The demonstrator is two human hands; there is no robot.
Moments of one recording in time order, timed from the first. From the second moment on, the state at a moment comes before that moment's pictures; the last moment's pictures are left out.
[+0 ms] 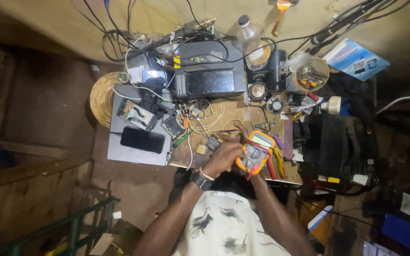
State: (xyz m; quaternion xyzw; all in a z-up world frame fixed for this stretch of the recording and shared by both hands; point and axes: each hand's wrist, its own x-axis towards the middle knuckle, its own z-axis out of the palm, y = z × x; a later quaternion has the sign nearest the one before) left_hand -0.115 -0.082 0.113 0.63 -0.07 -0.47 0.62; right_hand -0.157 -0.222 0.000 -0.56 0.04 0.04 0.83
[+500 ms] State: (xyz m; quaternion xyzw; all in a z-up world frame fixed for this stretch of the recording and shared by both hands) left_hand -0.112 -0.068 0.161 0.71 -0.05 -0.42 0.57; right_hand -0.207 -0.246 0.072 -0.78 0.27 -0.04 0.57
